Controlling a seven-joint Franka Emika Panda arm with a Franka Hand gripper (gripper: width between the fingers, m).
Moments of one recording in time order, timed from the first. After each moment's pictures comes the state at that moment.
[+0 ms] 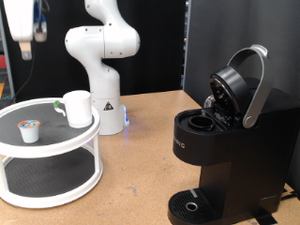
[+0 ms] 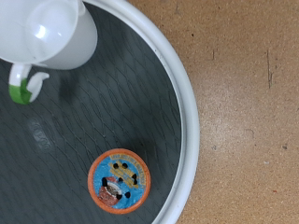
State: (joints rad) arm -0.12 -0.52 -0.39 -2.33 -0.21 1.87 -1.17
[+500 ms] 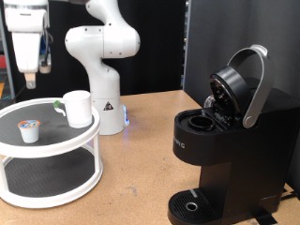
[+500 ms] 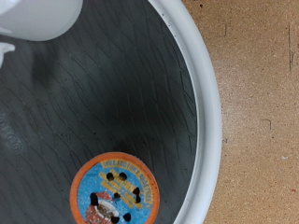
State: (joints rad) arm -0.16 -0.53 -0.39 -2.52 -0.27 2.09 -1.14
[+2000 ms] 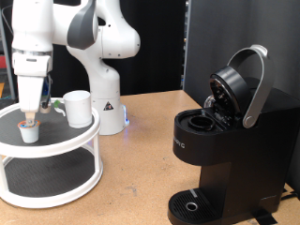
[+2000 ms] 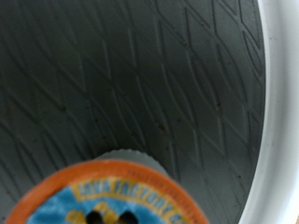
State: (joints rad) arm -0.25 -0.41 -0.39 -2.73 -0.38 2.49 -1.11
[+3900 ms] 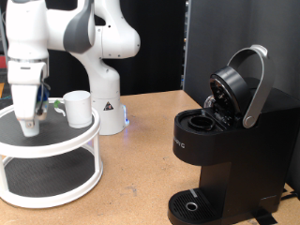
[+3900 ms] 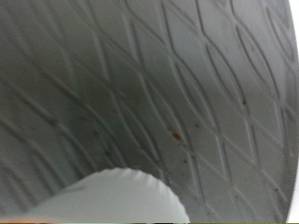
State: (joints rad) arm -0.26 -0.37 -0.41 -2.72 -0.29 2.48 -1.12
